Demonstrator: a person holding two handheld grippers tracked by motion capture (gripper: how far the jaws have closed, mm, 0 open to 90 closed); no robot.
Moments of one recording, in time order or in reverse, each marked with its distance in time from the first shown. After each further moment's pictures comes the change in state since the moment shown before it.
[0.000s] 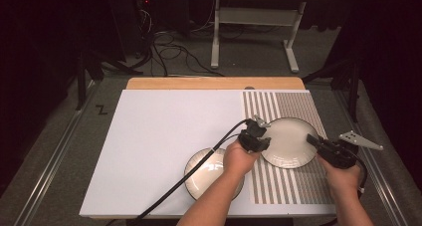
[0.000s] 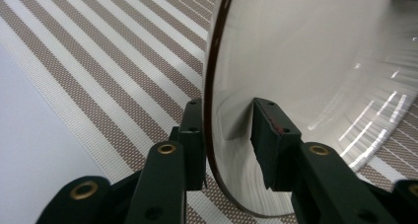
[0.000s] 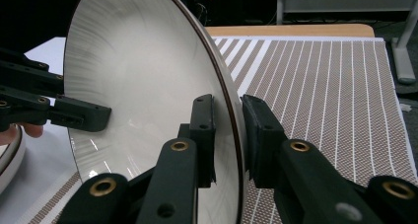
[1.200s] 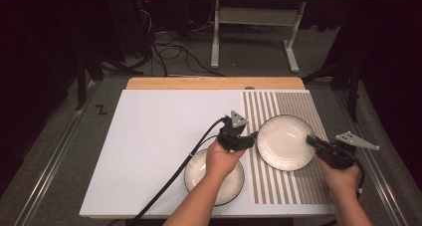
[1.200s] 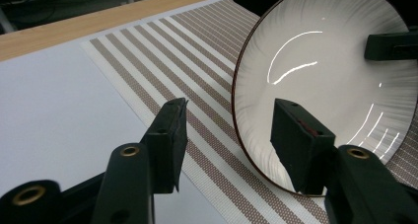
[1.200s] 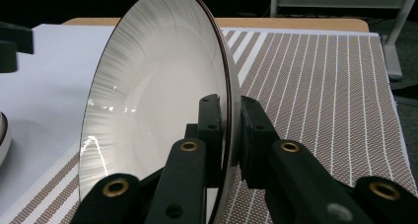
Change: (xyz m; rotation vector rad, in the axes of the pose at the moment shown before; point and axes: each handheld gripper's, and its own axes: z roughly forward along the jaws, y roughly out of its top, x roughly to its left) left arm 0.025 -0.017 -0.065 -0.190 0.036 -0.044; right arm 0.005 -0.001 0.002 0.025 -0.034 -0.030
